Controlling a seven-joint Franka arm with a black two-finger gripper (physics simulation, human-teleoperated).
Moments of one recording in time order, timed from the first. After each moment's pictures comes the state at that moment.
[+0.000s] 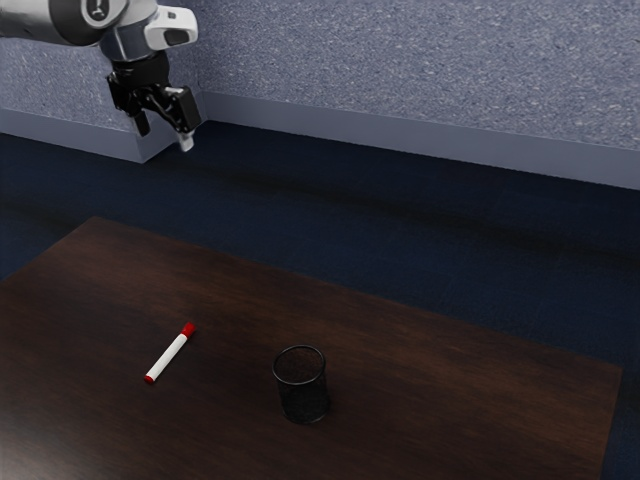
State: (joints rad) arm 1.52 -0.04 -1.44 -1.56 0.04 1.69 0.13
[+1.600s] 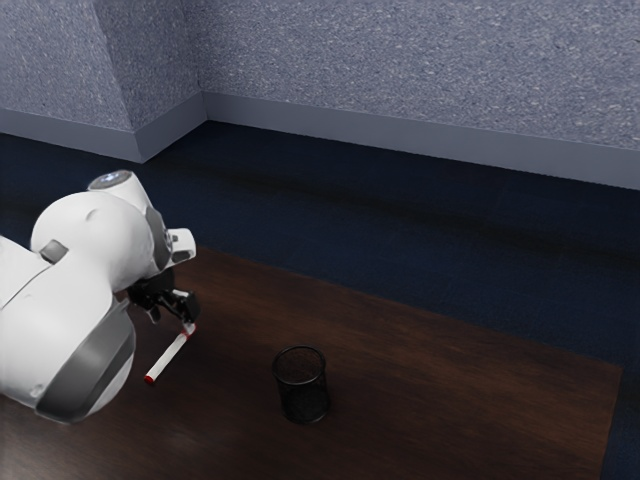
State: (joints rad) arm 2.07 -0.70 -1.81 -2.22 -0.96 2.23 0.80
